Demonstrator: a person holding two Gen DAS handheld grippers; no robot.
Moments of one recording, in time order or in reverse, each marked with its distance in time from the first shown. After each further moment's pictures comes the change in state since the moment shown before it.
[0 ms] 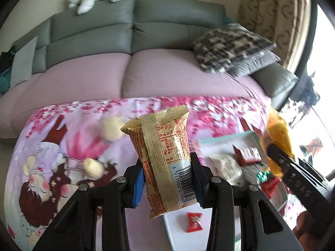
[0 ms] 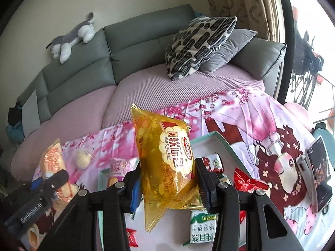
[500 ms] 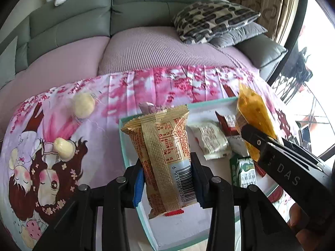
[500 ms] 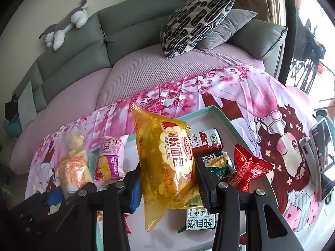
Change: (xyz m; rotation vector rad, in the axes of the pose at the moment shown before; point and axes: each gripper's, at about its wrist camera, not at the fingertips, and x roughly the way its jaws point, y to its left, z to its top) left arm 0.026 -0.036 -0.030 0.070 0.140 -0.049; right arm 0.022 -0.008 -0.019 0.018 0.128 -0.008
